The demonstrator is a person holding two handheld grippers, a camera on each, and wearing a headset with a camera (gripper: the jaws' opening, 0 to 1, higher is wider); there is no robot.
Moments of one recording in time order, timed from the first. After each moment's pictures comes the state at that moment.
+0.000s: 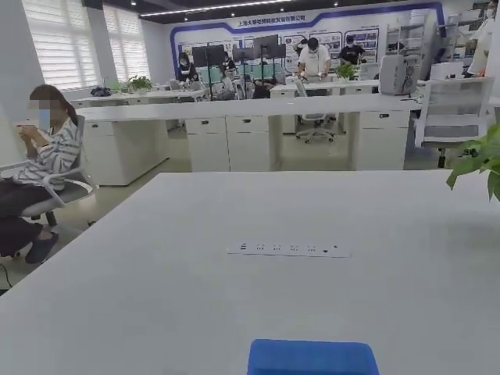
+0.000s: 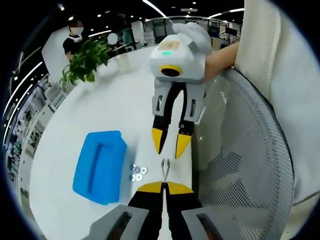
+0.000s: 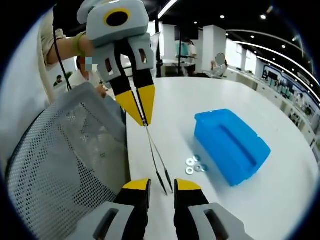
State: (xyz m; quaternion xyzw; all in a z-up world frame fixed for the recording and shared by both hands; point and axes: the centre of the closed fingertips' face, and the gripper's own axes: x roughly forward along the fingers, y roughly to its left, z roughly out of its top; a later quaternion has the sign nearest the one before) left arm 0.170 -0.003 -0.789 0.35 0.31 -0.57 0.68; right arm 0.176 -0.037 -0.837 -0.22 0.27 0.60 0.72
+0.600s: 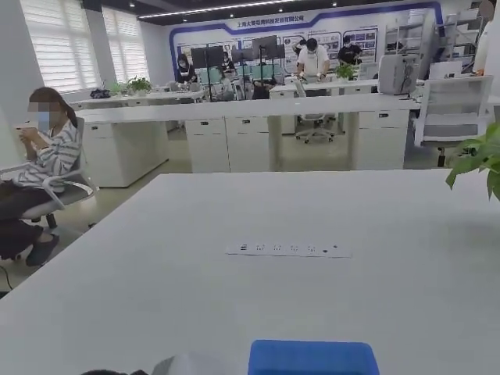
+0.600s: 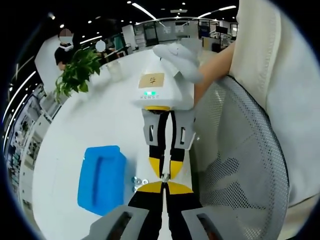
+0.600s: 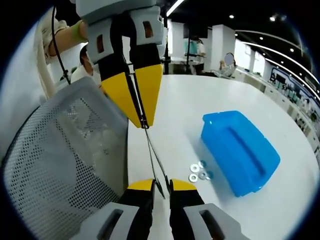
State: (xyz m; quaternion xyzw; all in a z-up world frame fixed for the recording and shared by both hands) left arm 0.173 -0.020 -0.777 0.36 0.29 -0.59 0.66; right arm 0.182 -0.023 -0.848 -0.23 0.28 0.62 0.70
